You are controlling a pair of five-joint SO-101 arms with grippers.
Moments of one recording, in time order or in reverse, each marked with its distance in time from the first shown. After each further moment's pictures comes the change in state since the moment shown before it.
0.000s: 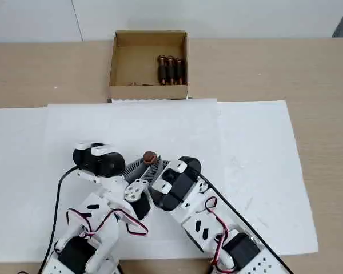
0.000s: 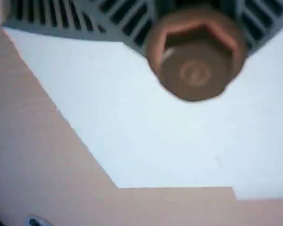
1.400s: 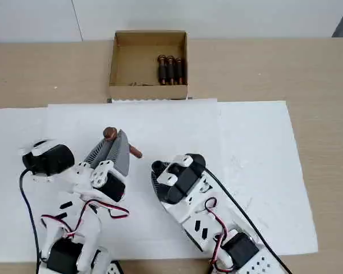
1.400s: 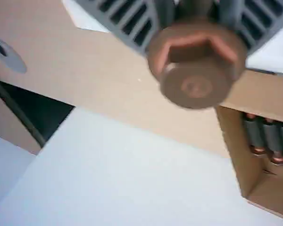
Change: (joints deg) left arm -17.0 0.2 -6.2 -5.5 7.3; right arm 0.4 -0.1 1.8 0.0 -6.1
